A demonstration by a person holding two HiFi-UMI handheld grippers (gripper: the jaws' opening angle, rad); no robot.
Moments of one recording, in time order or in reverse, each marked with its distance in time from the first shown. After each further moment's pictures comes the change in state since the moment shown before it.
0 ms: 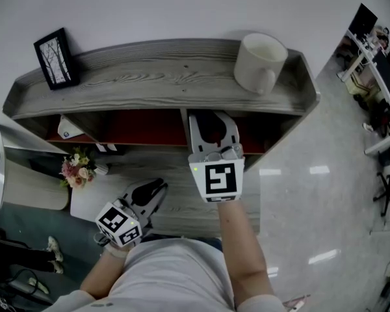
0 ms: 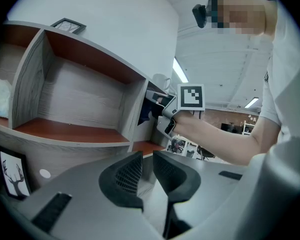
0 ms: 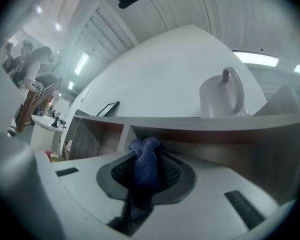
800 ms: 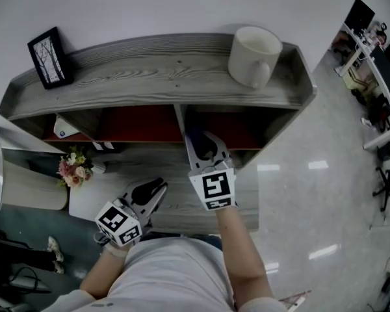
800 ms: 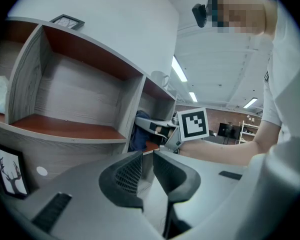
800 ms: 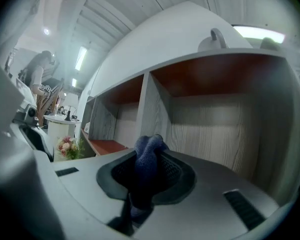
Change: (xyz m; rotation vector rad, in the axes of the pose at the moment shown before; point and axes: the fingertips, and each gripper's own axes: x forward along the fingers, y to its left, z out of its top) left arm 0.006 -0.008 -0.007 -0.006 0.016 -0.018; right arm -0.039 0.040 -0.102 0.109 0.227 0.114
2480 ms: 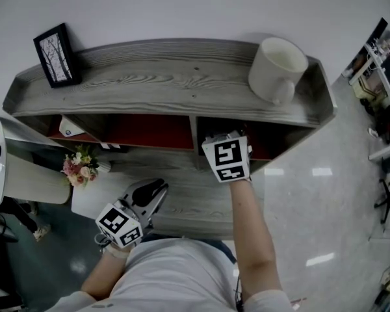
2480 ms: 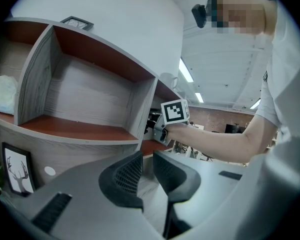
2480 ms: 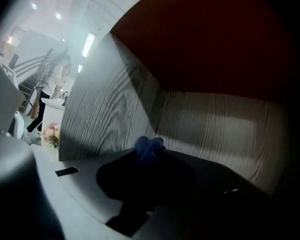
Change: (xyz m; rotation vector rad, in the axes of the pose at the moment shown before) left arm -0.005 0.029 0.003 -0.023 -0.008 0.068; right arm 0.077 -0.054 0.023 -0.145 0.041 0.012
